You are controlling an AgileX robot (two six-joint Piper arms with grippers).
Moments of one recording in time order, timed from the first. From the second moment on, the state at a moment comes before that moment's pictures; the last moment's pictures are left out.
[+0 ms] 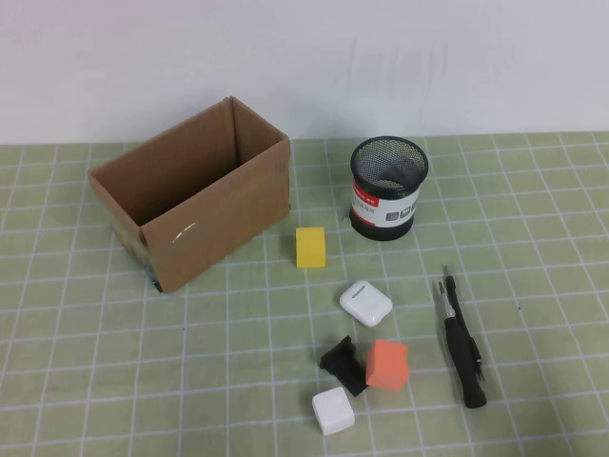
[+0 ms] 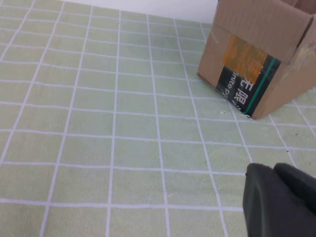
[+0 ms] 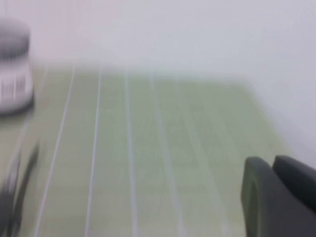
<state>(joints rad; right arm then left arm) -0.05 -0.01 0.03 0.08 0.17 -0.14 -0.07 -0.01 0.02 -0.08 0.37 -0.03</state>
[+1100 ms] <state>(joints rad) -0.05 -0.01 0.03 0.08 0.18 -0.14 -0.07 -0.01 0.02 -0.08 0.37 -0.02</state>
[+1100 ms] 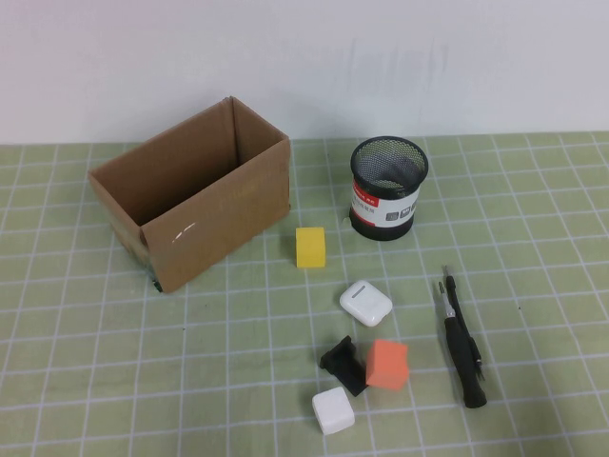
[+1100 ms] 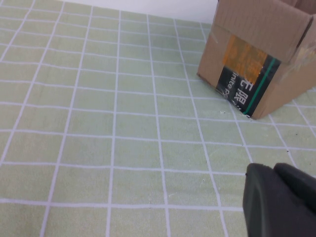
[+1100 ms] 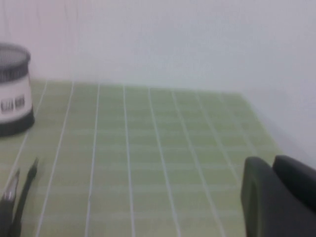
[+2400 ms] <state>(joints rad) -0.05 0.47 -0.98 -0.08 0.68 0.30 -0.07 -0.01 0.02 -0.08 0.37 -0.02</state>
